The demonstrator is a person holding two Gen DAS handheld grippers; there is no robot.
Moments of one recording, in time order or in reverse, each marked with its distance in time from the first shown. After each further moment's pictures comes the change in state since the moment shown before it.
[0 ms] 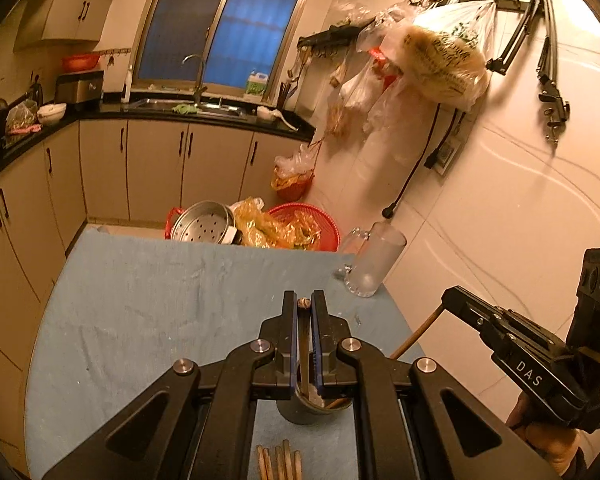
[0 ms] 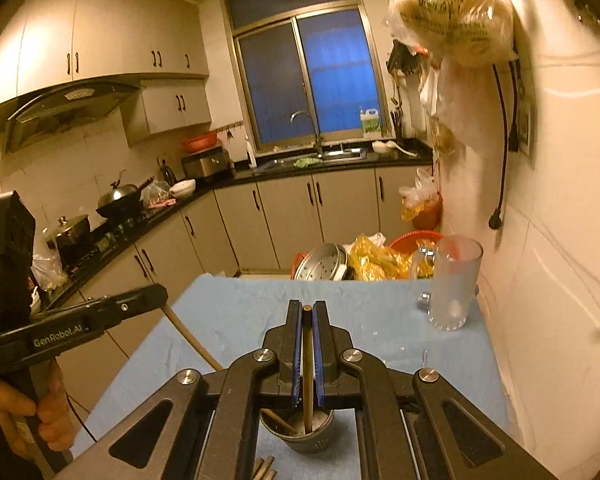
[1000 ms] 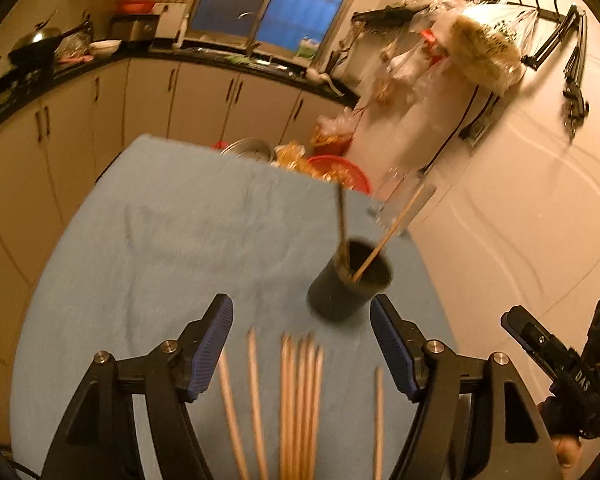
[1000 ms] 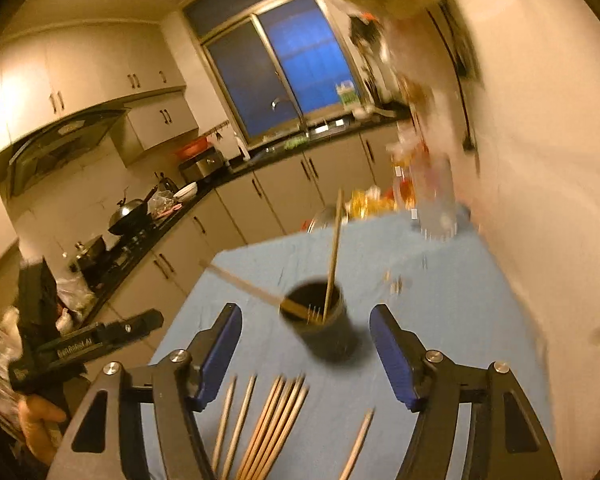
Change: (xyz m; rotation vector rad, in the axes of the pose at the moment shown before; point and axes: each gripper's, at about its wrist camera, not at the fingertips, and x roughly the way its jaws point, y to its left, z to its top) left arm -0.062 0.031 -0.114 -0.162 0.107 0.096; right arm -0.076 -0.021 -0.098 0.237 0.059 0.060
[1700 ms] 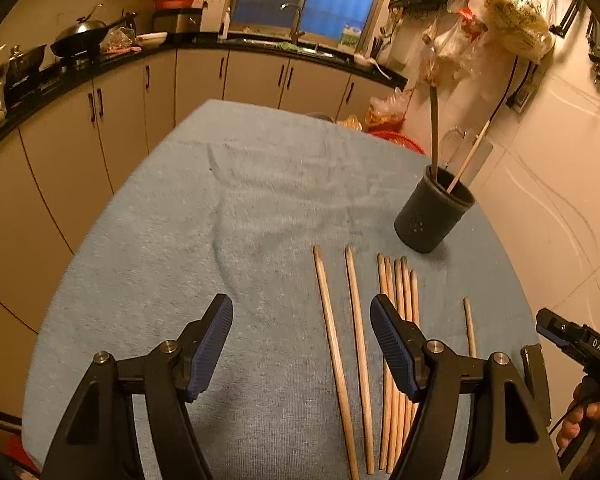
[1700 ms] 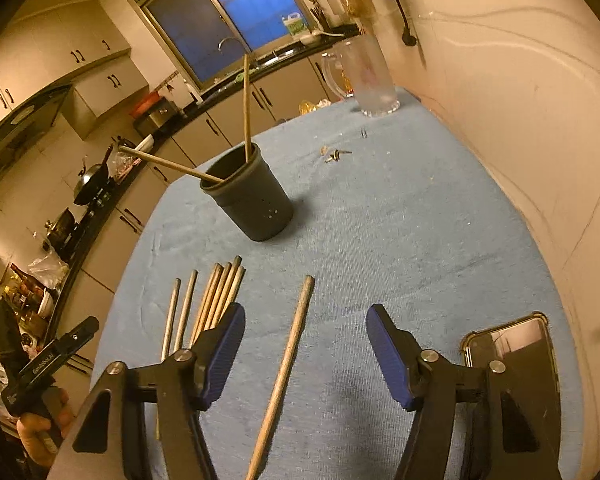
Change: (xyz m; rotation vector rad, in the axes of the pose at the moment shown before) left arm -0.004 0.058 -0.081 0.013 0.023 0.176; right arm 0.022 -0.066 -0.089 0.115 0.230 -0.100
